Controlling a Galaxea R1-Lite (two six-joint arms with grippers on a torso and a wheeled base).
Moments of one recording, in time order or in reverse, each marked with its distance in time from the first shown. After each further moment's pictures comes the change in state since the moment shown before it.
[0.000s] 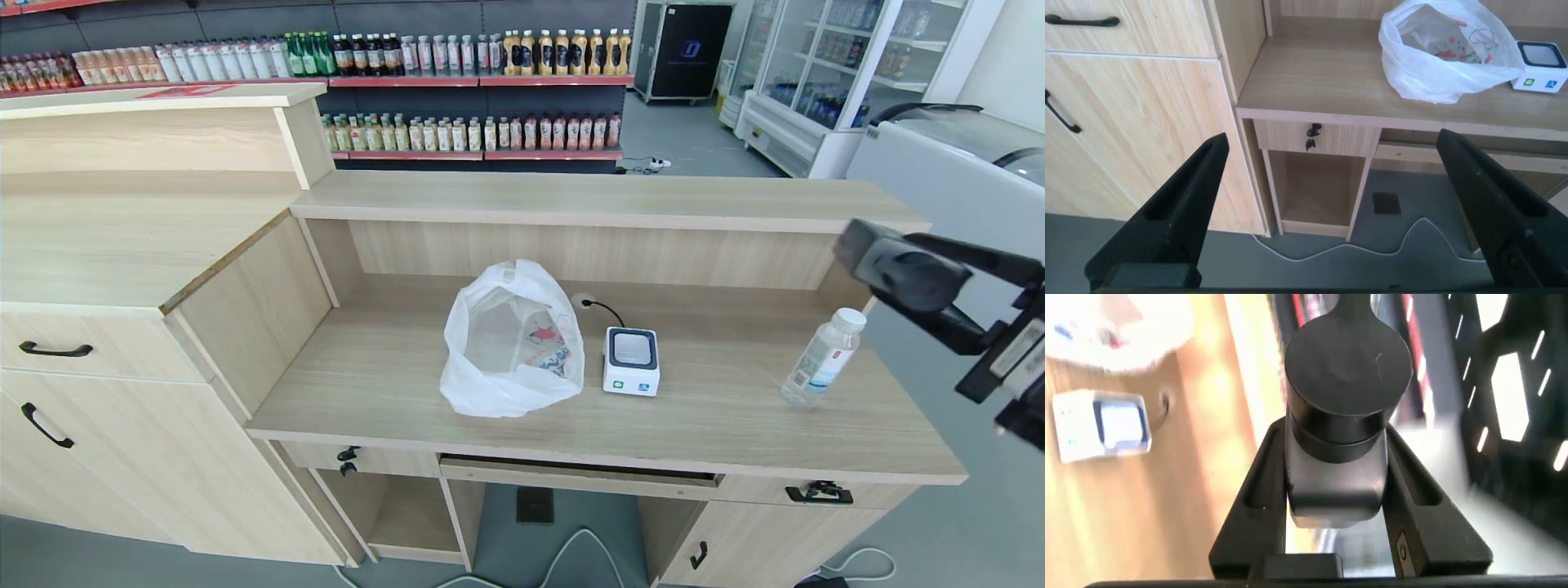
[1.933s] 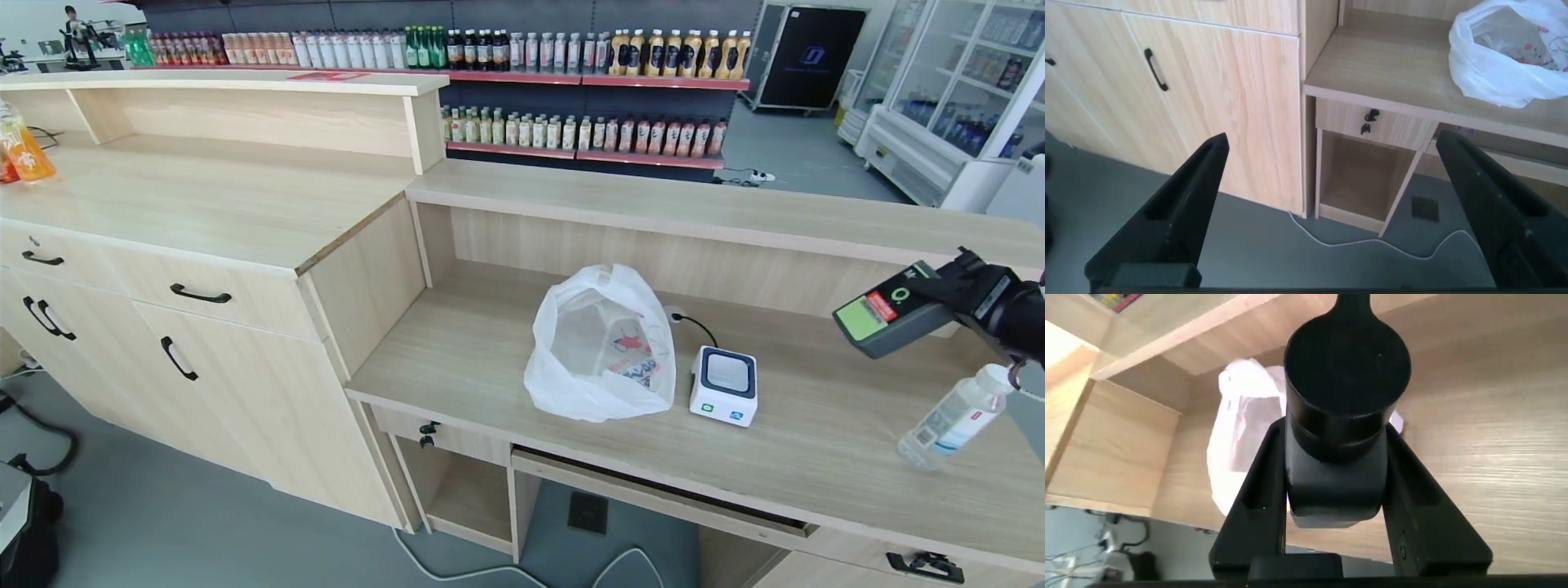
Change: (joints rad) left arm 0.000 0.000 0.000 0.000 0.000 0.000; right arm -0.308 0.345 -0.287 0.309 -0.068 1.770
